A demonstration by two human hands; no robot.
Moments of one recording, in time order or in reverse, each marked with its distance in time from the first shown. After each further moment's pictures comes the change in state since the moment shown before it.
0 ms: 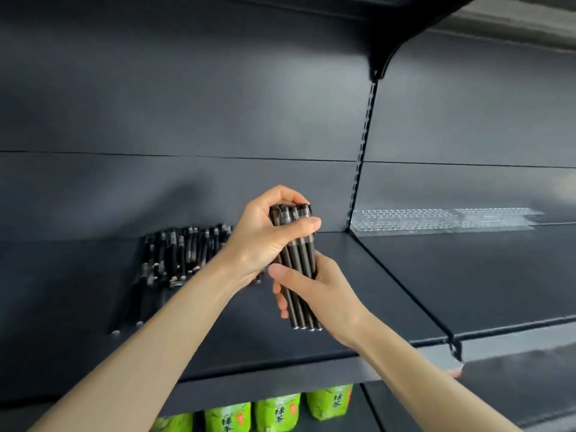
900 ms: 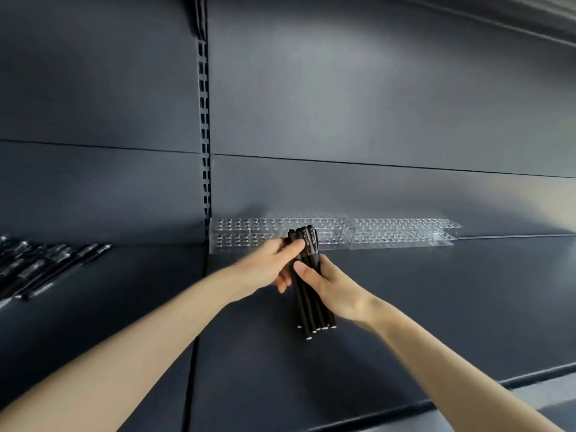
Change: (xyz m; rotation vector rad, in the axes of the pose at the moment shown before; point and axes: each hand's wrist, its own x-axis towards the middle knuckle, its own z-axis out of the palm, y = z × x) left_hand 0.169 -0.142 0.300 0.145 -0.248 -0.450; right_hand 0.010 0.045 -0.394 -0.454 -0.020 0.227
